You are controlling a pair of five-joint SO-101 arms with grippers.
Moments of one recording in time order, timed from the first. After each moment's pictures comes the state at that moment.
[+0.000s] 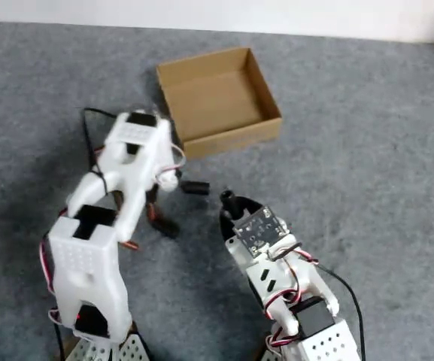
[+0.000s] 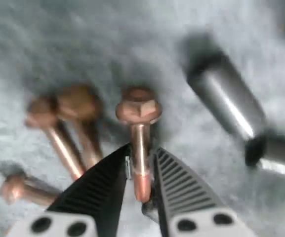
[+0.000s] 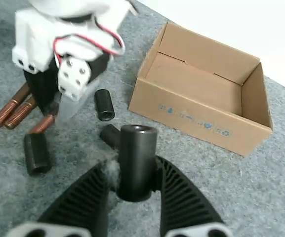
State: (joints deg) left arm 7.3 27.4 0.6 79.3 27.6; right arm -29.6 -103.8 96.0 35.4 19.1
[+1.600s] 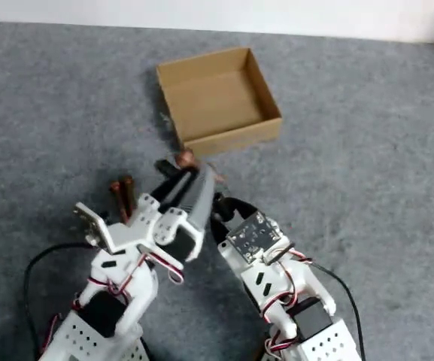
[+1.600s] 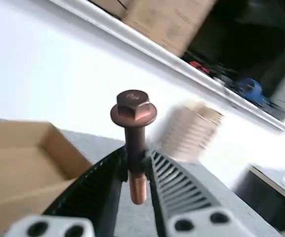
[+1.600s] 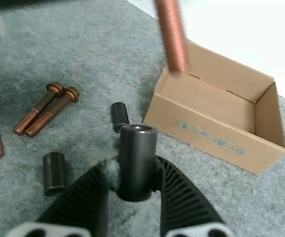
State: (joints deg) left arm 29.5 -103.0 95.9 5.1 33.0; right arm -33.5 -103.8 96.0 33.3 19.1
